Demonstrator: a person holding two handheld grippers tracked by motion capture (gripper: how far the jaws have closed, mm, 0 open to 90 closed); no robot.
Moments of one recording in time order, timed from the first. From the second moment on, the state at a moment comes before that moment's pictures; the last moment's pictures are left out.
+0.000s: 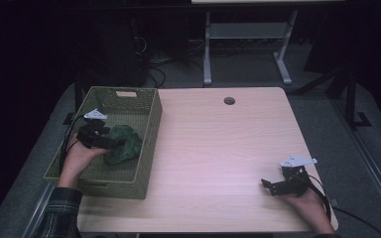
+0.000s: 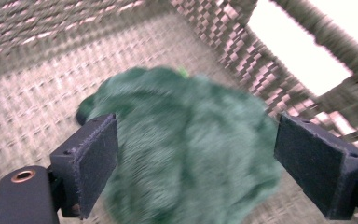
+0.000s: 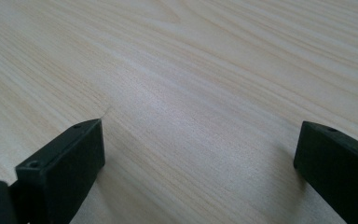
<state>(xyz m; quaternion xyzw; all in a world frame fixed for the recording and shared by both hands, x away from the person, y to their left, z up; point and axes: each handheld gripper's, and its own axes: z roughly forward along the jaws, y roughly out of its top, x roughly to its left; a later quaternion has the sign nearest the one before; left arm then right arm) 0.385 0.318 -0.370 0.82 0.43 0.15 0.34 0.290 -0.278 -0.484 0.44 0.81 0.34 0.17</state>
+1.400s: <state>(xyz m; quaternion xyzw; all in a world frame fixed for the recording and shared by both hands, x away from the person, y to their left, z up) 0.350 0.143 -0.361 0.85 0.33 0.11 0.40 0.290 -0.278 -0.484 0.44 0.81 0.34 0.17</state>
